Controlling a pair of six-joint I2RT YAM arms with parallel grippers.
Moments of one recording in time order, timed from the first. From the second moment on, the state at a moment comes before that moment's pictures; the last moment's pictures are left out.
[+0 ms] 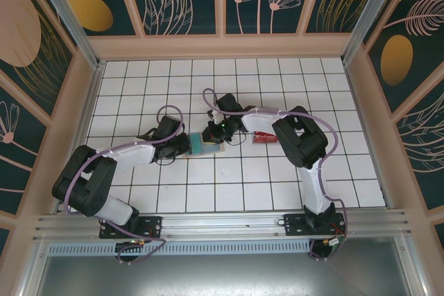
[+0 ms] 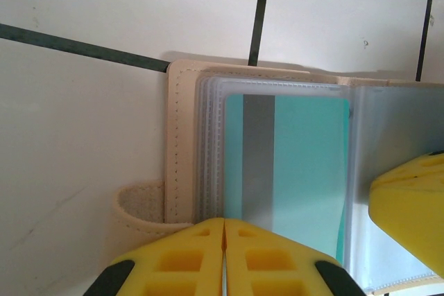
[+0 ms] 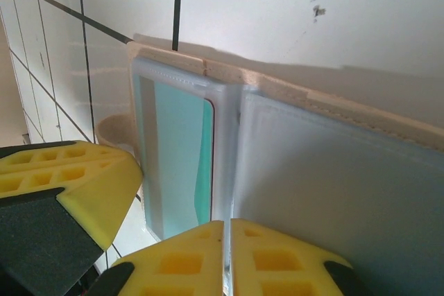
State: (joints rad) left arm -0.48 1.51 0.65 -0.13 0.07 -0.77; right arm 0.70 2.10 1.33 -0.26 -0.65 0.63
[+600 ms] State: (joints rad) left arm -0.48 1.51 0.65 -0.13 0.07 -0.77; right arm 0.72 2.14 1.39 -0.27 -0.66 0.62
